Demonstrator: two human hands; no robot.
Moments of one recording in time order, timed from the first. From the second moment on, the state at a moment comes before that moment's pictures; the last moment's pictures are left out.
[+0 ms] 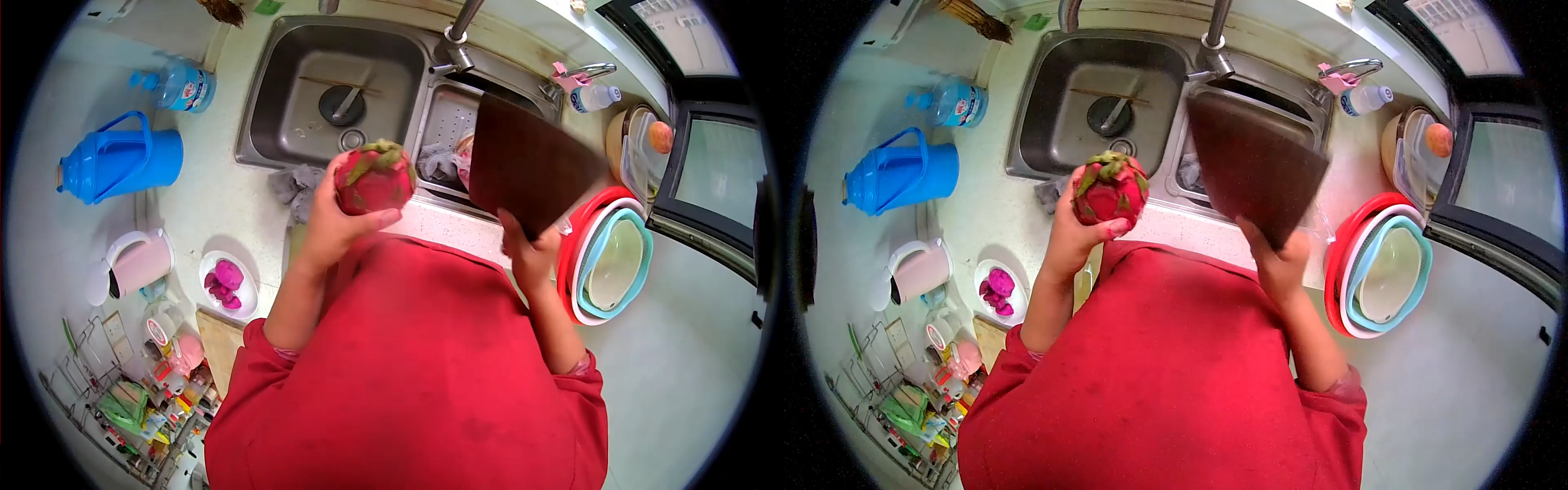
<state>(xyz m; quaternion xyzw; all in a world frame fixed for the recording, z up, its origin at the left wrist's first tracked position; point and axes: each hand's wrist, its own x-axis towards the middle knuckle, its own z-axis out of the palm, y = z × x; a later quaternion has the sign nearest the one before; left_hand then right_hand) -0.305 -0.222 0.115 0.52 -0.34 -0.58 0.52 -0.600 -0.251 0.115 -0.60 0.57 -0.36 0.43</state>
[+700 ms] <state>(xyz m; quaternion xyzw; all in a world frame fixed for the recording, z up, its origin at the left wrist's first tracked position) -0.264 -0.153 0.112 0.57 -0.22 -0.57 0.55 -0.518 -0.240 -0.062 -0.81 0.55 -0.19 0.07</state>
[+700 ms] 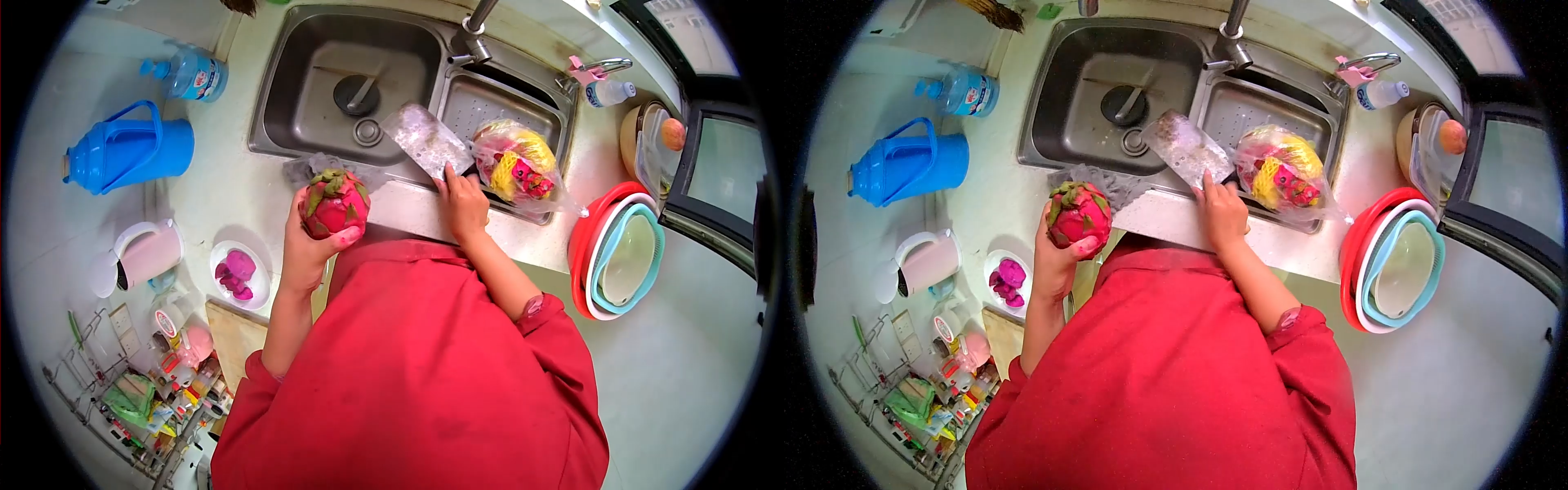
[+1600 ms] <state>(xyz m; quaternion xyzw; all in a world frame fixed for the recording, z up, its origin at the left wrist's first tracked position) -0.284 -0.201 0.119 0.57 -0.34 -0.56 0.50 -0.608 -0.213 -0.036 -0.84 0.51 -0.15 0.15</state>
